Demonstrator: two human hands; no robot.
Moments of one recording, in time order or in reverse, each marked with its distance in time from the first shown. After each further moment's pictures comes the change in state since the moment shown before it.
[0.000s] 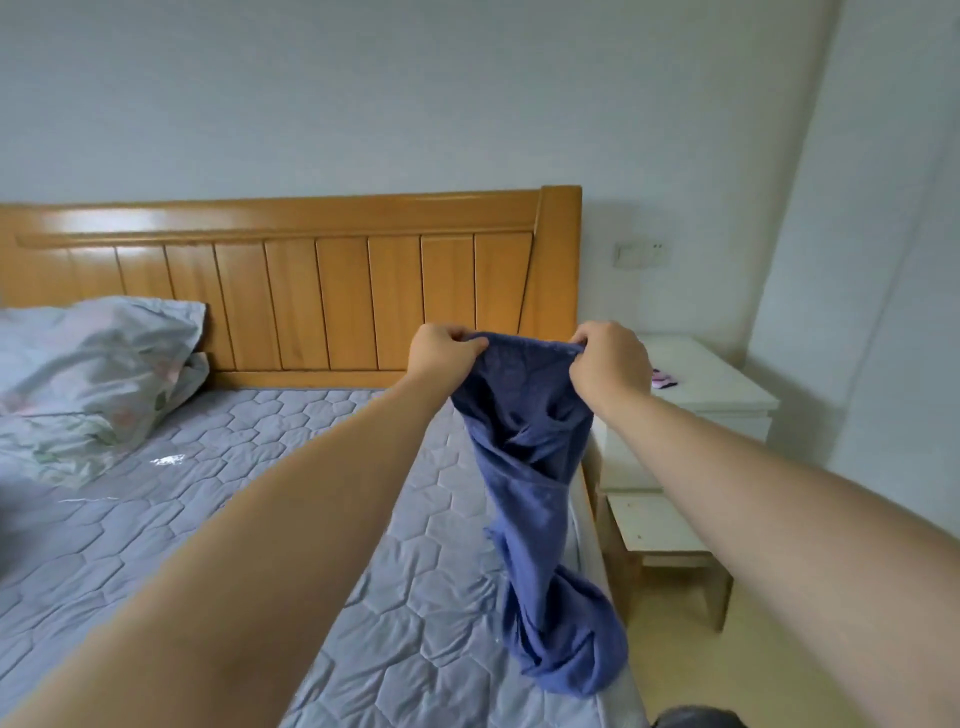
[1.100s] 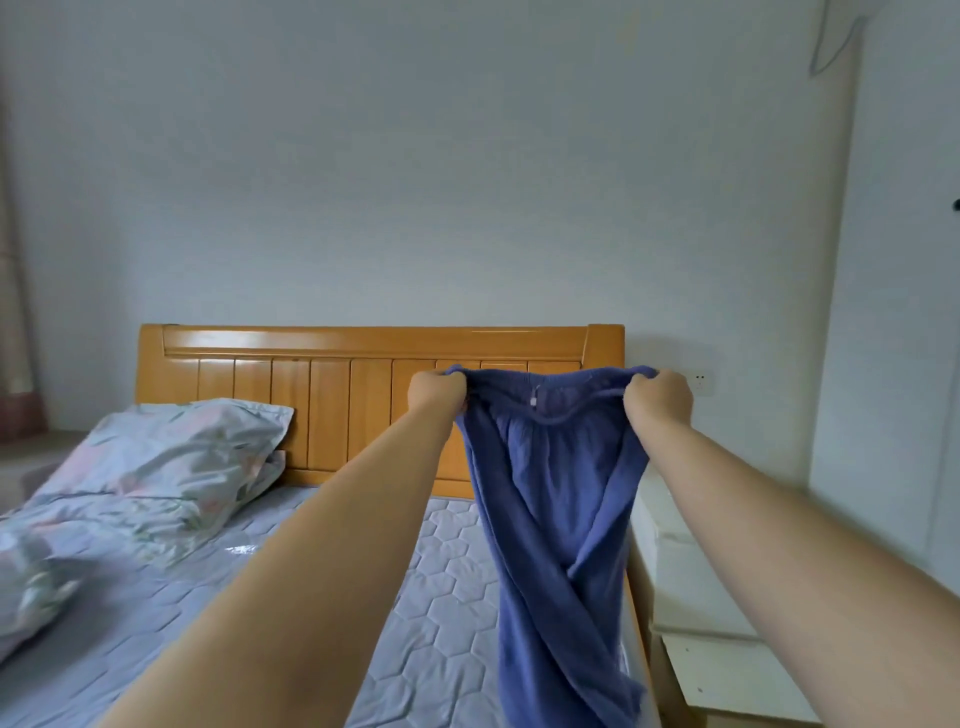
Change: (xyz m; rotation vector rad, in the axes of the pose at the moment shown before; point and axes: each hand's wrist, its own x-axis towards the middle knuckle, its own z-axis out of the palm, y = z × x) left_hand -0.004 0.081 -0.109 -0.334 0.275 -0.185; right_hand 0.013 -0.083 -0.104 0.597 0.110 0.307
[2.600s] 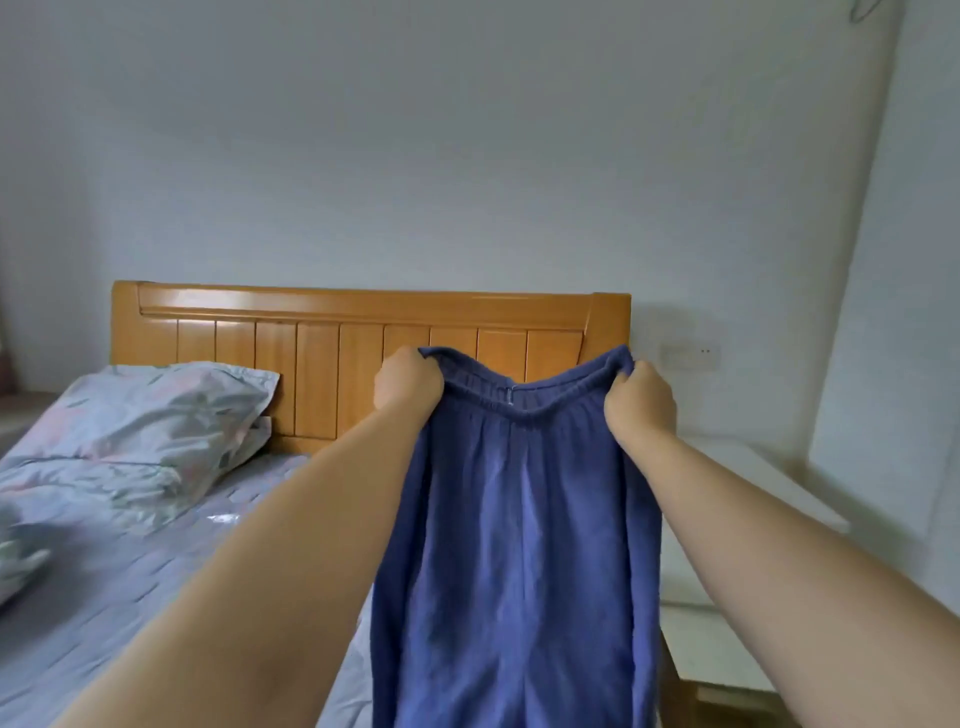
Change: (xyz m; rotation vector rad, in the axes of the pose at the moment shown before) left_hand 0.055 -0.040 -0.013 0.578 0.088 0.245; right_hand 0.028 0.044 0.060 -0.270 0.011 -0.192
